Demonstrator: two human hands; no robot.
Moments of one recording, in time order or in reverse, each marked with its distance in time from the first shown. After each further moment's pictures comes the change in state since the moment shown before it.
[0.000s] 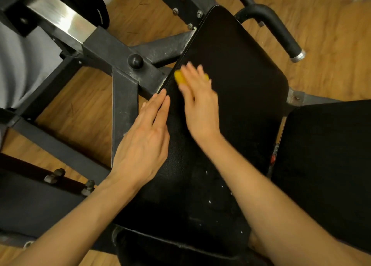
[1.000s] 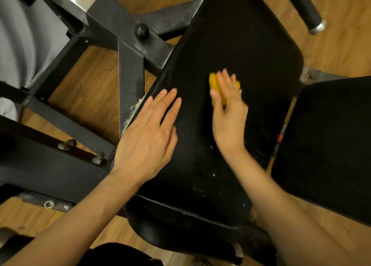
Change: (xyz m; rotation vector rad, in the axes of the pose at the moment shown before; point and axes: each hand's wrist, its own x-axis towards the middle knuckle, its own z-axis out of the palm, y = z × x) left_hand -0.039 0.008 0.000 0.200 -0.082 0.087; right_hand -0.068 0.038 -0.021 0.033 0.089 0.144
